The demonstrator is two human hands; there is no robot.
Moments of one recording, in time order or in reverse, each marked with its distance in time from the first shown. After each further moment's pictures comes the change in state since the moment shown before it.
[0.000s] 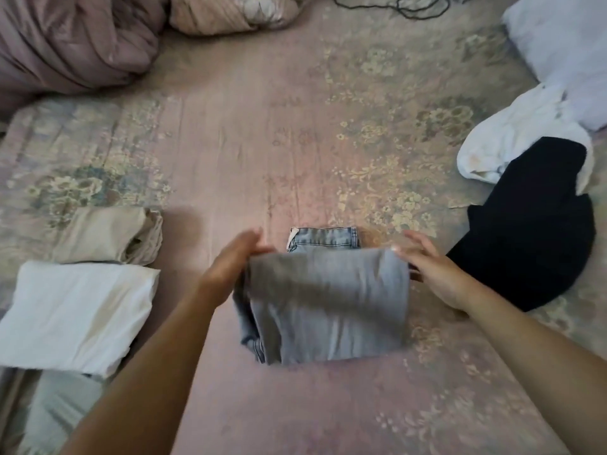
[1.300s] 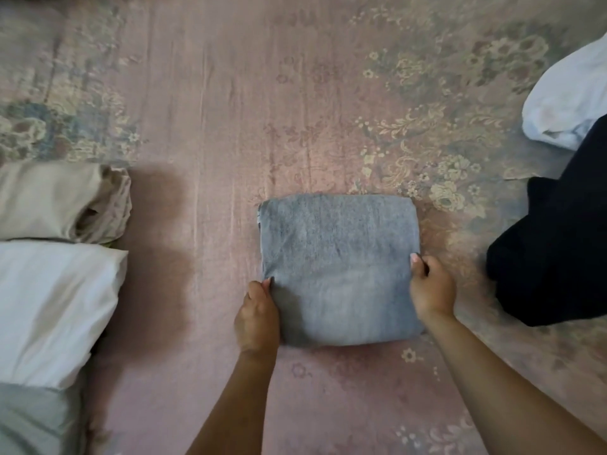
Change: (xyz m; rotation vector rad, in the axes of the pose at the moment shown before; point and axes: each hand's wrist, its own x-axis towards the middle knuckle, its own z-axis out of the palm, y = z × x) left_hand 0.039 -0.142 0.063 0.406 0.605 -0.058; right_hand 0.077 0.087 0.083 -0.169 0.534 0.058
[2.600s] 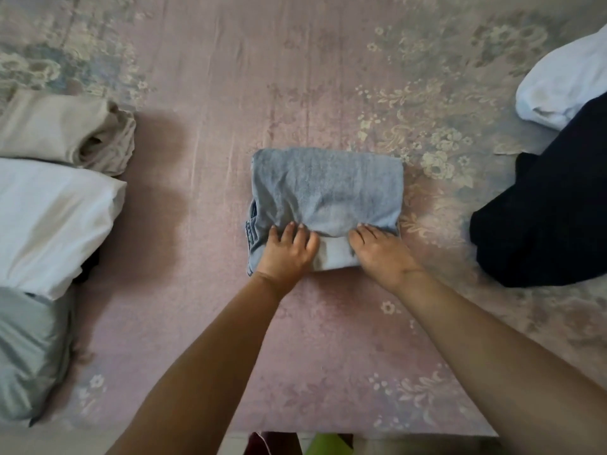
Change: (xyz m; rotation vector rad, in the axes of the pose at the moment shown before) left_hand -0.025 0.010 0.016 1.013 0.087 1.353; right_hand -0.035 -0.003 -0.001 -1.219 -0.396 -1.019
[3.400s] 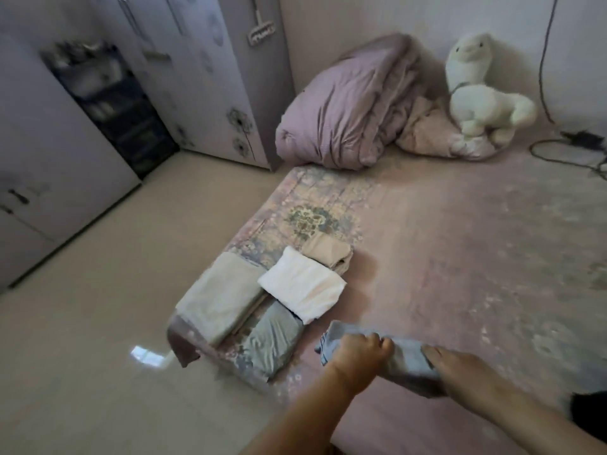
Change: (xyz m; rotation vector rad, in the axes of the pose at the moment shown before) left_hand -0.203 -0.060 -0.332 0.014 -0.350 -0.310; right_hand -0.177 -0.151 -0.283 0.379 -0.087 -0.224
